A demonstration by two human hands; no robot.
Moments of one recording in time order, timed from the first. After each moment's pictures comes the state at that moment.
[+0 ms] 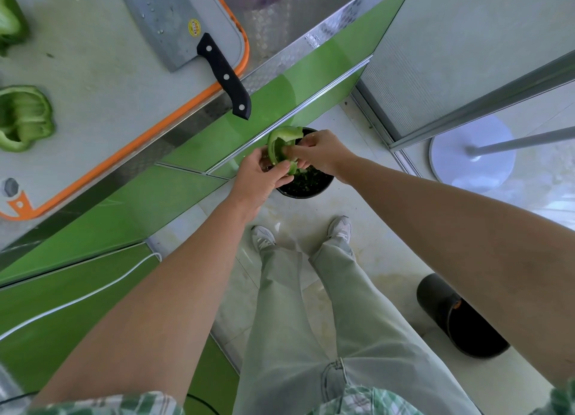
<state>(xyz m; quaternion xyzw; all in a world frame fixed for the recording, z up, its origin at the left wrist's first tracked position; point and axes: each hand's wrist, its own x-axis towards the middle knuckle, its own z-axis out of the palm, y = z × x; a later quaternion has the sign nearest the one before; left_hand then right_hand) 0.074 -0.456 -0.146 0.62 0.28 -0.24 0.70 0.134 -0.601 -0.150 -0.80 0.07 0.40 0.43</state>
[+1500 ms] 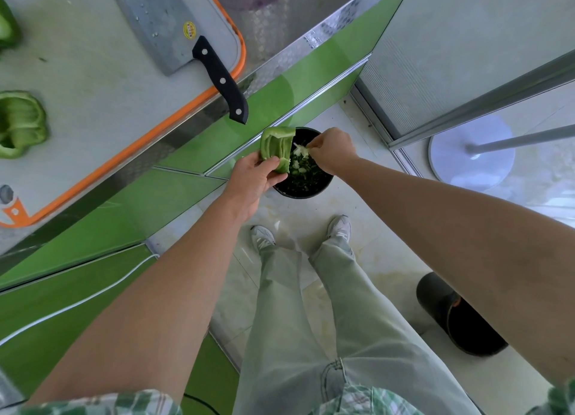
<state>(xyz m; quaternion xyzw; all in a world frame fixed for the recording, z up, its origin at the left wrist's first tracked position) 0.083 -0.453 -0.154 0.56 0.33 -0.25 0.72 0.144 -0.609 -0.181 -0.89 0.12 0.33 0.29</state>
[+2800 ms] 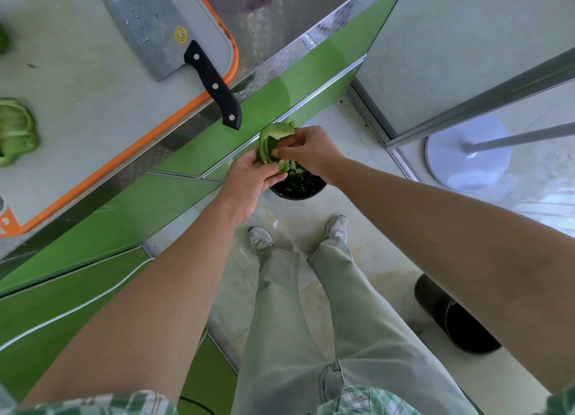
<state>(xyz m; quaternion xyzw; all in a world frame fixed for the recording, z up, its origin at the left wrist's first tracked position) 0.088 -0.454 -0.153 0.53 0.30 -0.25 0.75 0.144 -0.593 -0.162 -0.79 0.10 0.35 0.50</state>
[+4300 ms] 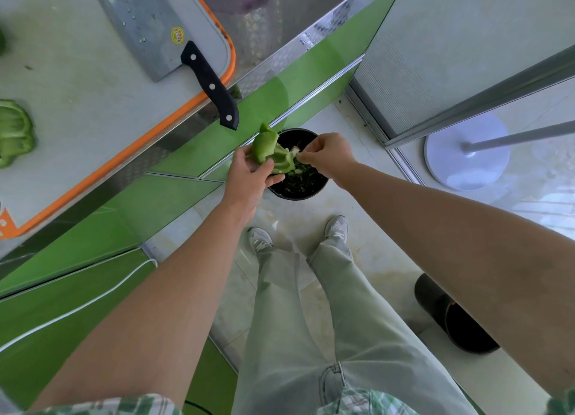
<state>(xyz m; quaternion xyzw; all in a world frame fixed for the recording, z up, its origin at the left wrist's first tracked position) 0.086 -0.462 -0.152 0.59 0.34 -0.19 0.71 0.140 -0.618 -0.181 -0.83 0.18 0.32 0.41</state>
